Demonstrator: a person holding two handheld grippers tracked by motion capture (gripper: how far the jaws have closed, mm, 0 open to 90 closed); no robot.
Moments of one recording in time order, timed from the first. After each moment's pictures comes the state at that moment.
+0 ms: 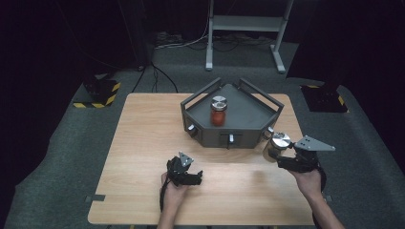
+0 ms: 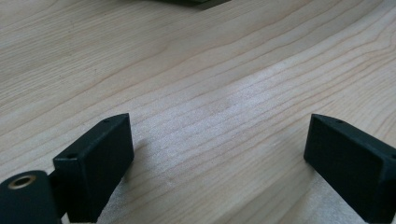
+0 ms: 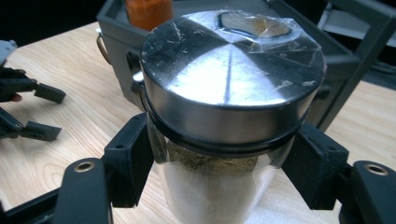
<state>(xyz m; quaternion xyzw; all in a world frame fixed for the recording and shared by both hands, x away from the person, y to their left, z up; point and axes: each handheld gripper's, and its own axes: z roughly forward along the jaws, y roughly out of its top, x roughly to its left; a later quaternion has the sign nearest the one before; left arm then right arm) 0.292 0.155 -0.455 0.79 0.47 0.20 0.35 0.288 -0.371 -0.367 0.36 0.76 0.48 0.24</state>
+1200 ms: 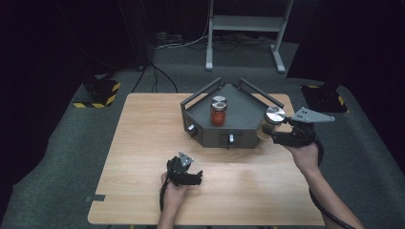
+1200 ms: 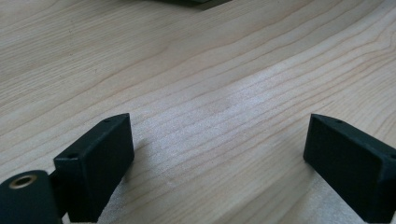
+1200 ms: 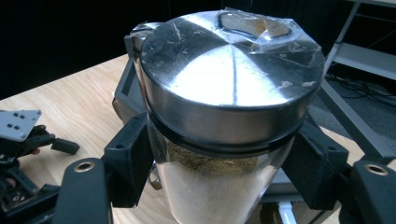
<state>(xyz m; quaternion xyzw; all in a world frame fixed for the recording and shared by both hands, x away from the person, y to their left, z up) 0.292 0.155 -0.454 0.79 0.46 0.21 0.35 0.329 -0.349 -0.304 0.32 0.76 0.51 0.24</state>
